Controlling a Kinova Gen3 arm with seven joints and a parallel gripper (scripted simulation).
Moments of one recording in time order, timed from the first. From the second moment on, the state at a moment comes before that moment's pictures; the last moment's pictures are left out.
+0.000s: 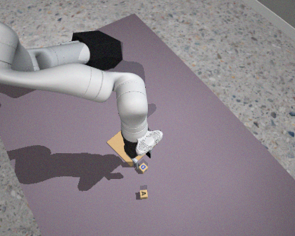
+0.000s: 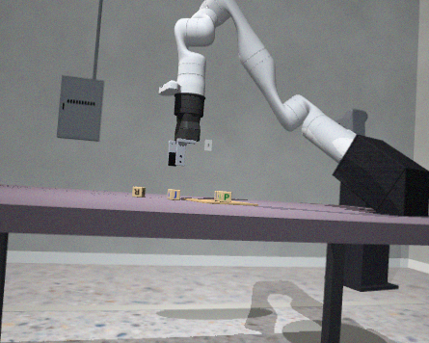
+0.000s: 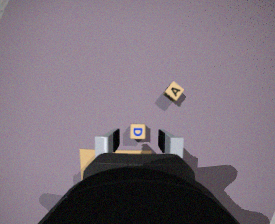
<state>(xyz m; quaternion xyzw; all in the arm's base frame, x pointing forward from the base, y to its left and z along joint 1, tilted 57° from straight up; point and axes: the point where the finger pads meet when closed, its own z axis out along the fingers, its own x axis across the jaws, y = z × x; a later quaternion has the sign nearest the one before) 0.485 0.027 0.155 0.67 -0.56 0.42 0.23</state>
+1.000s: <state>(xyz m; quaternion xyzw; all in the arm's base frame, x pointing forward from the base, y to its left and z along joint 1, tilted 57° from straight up) 0.485 0.027 0.154 0.67 -0.56 0.42 0.23</state>
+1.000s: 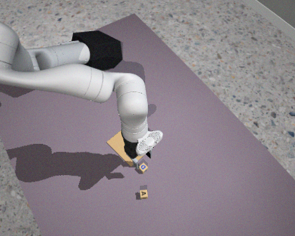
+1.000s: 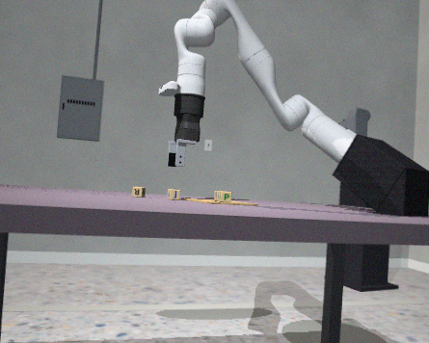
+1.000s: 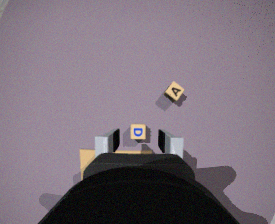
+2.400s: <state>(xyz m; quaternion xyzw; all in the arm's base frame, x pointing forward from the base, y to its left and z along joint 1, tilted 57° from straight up) 0.500 -0.008 0.128 0.67 -0.56 0.42 0.22</state>
